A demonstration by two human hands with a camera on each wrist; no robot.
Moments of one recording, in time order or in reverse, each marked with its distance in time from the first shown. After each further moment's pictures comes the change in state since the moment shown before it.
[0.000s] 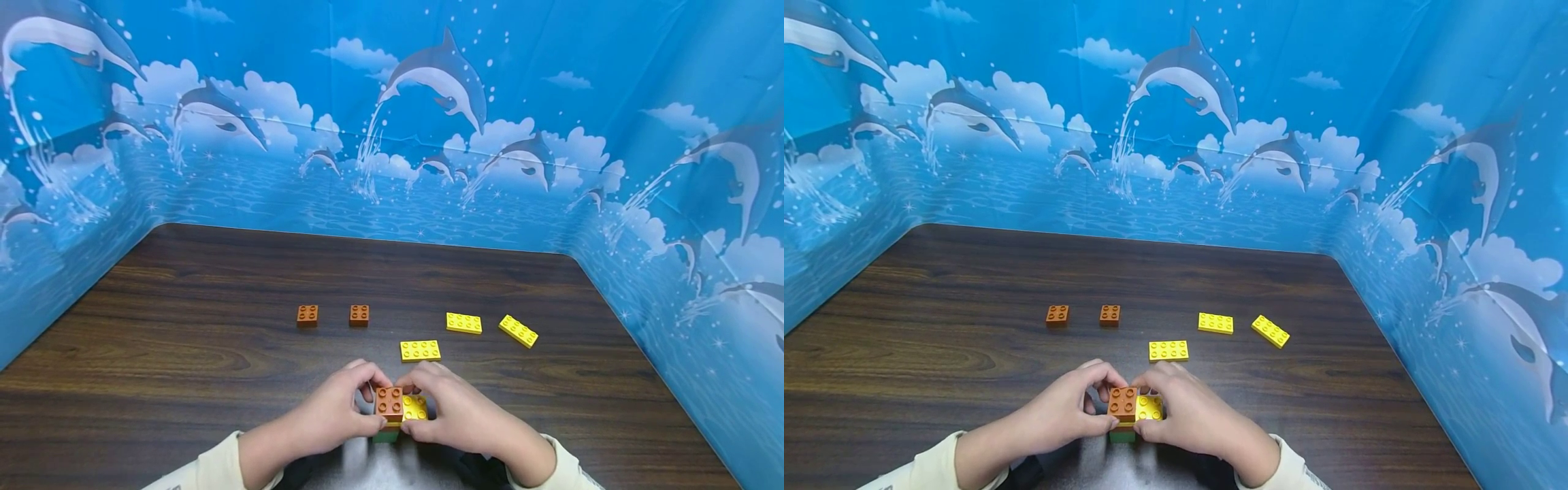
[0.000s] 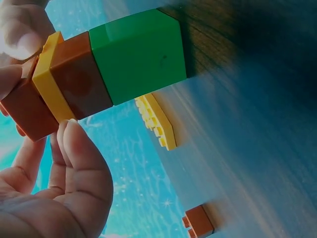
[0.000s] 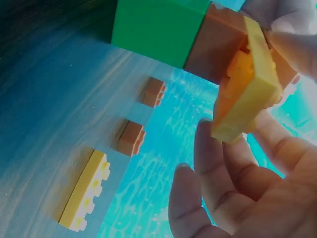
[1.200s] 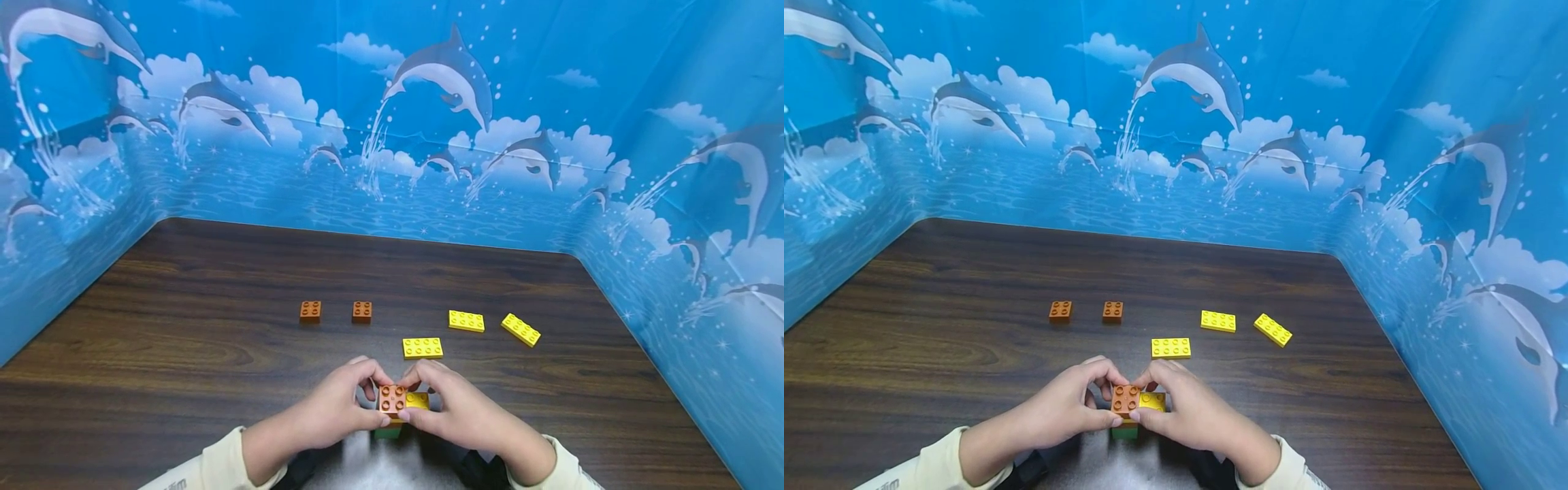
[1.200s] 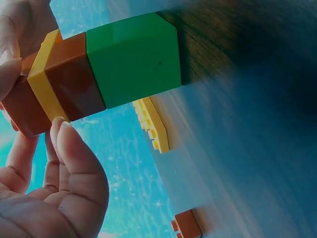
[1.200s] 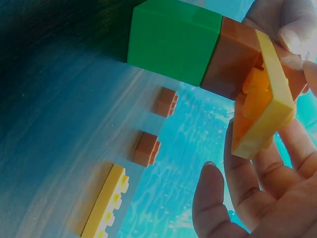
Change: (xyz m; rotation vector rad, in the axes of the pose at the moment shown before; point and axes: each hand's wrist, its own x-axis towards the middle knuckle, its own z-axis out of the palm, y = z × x) left_hand 0.000 -0.002 -0.001 -0.010 0.005 -0.011; right_hand 0.000 0.004 0.005 0.135 0.061 -0.114
